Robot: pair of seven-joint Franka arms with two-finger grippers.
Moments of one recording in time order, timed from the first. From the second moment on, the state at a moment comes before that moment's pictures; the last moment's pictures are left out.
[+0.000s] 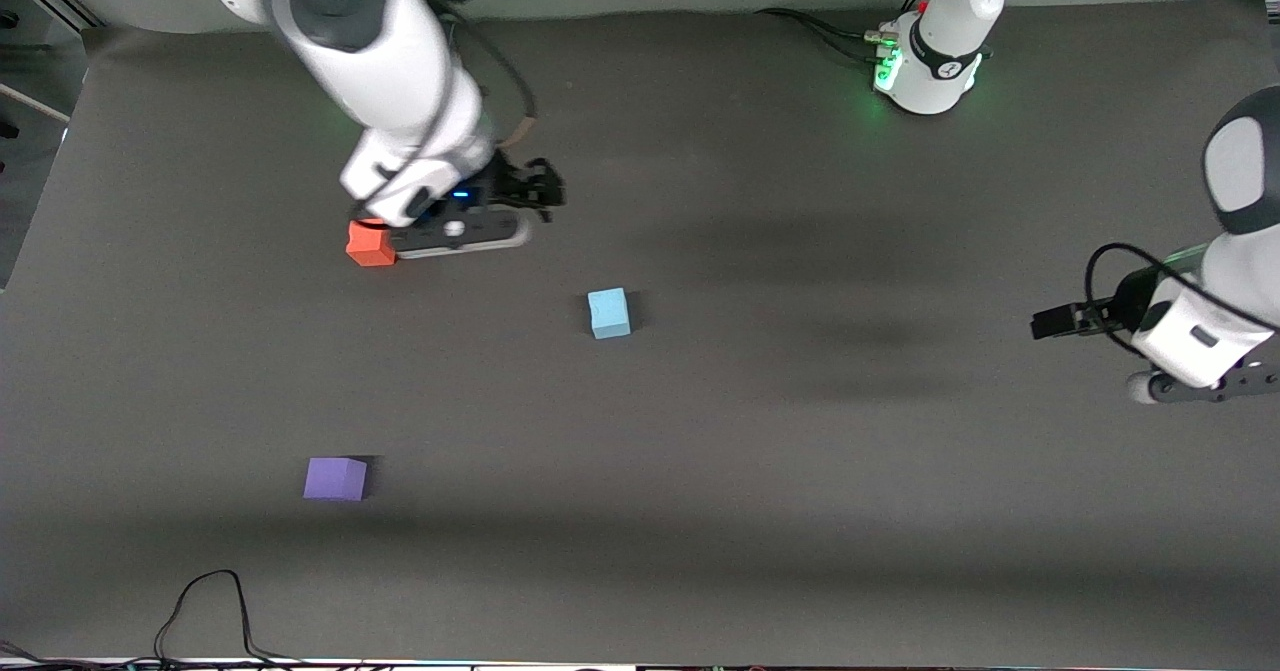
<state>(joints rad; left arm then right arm) 0.04 0.23 -0.05 -1.58 -0.05 1.68 -0.08 0.80 0.31 -0.20 -1.38 0.15 1.63 0.55</state>
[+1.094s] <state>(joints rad) -0.03 0.04 0.02 -1.63 -0.02 1.60 -0.01 0.92 0.50 -0.20 -1.77 0.19 2.28 0.51</state>
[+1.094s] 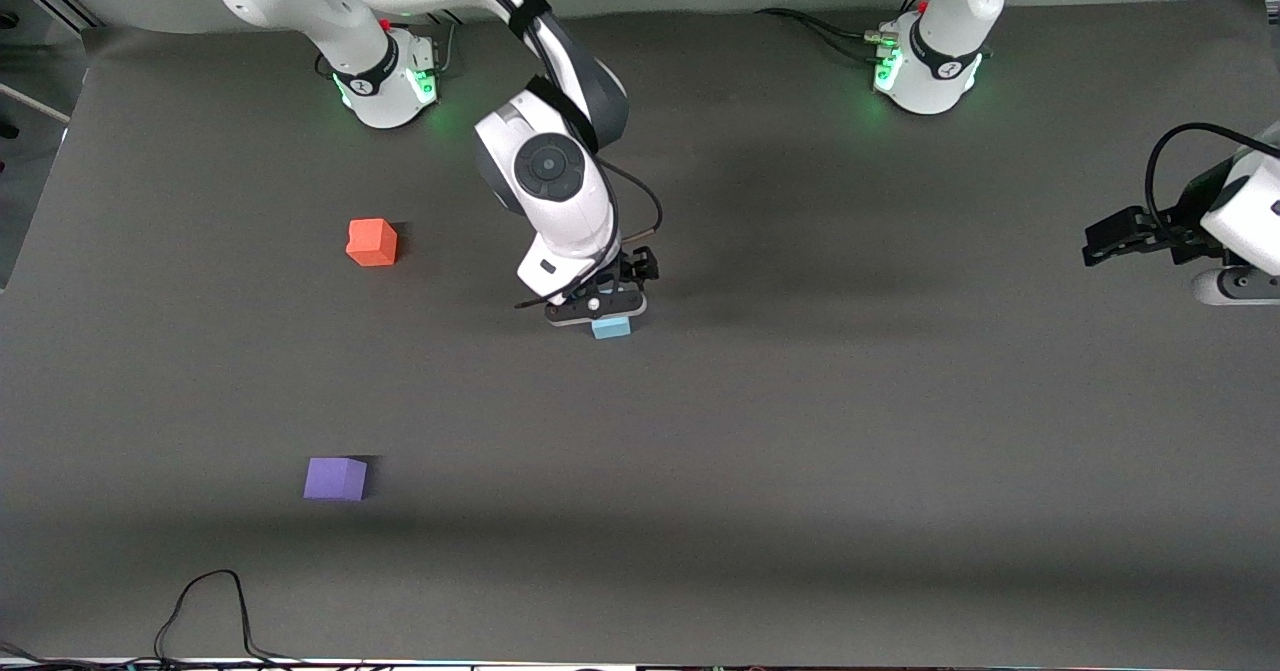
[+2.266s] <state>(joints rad) -0.03 0.04 0.00 -1.62 -0.02 1.60 -0.01 0.96 0.62 -0.22 -1.83 0.19 2.48 0.46</state>
